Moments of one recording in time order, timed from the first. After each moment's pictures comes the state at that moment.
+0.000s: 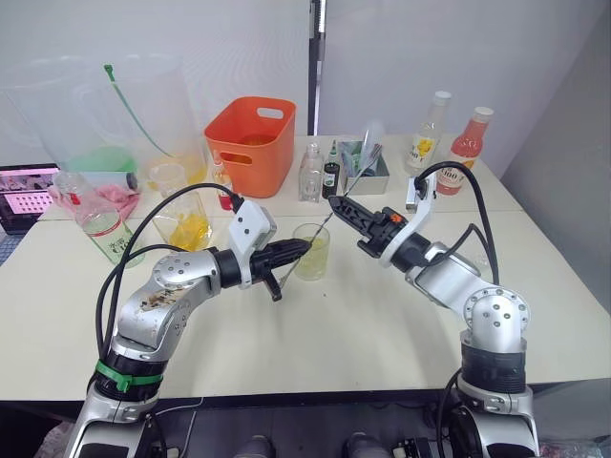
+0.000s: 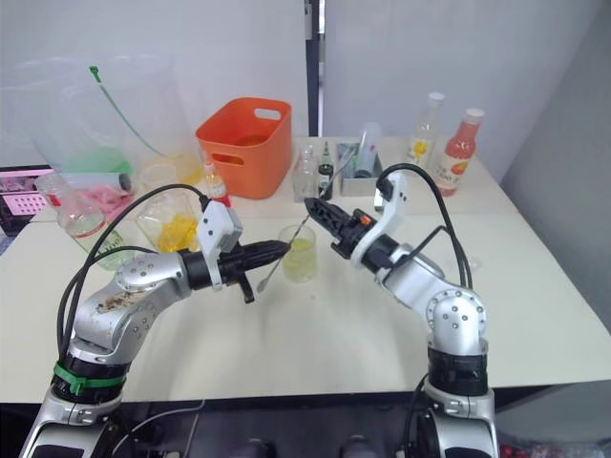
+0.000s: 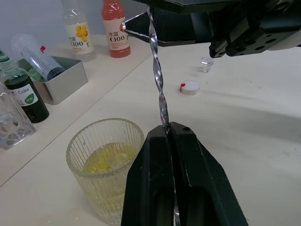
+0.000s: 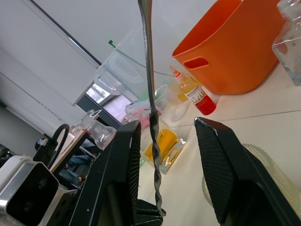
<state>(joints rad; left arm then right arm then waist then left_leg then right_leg) -0.54 0.51 -0.06 -0.30 -0.43 0.61 -0.76 -0.63 -0.22 -0.18 -0.24 1.25 0.87 -0.04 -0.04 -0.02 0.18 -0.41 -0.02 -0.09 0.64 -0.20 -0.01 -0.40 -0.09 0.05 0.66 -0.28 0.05</state>
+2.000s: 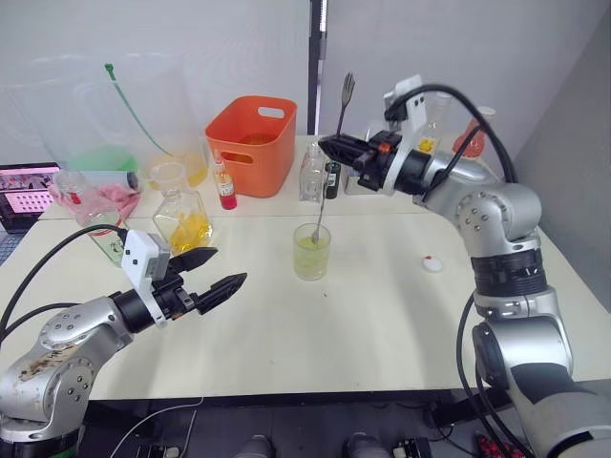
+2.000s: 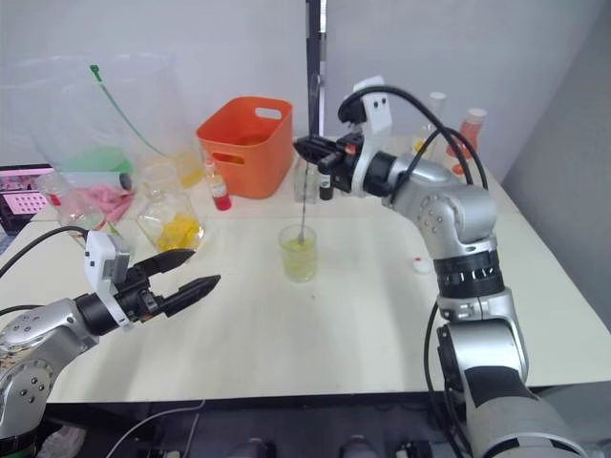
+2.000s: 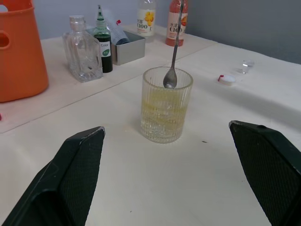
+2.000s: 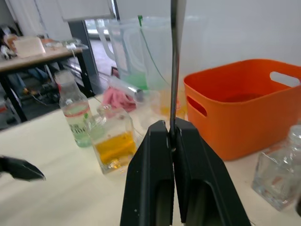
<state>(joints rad) -0.11 0.66 0.36 -0.50 -0.70 0.65 -0.72 -1.06 -0.45 0.09 0.16 0.61 0.68 0.61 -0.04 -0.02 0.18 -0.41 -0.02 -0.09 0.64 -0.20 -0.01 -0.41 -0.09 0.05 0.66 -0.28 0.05</state>
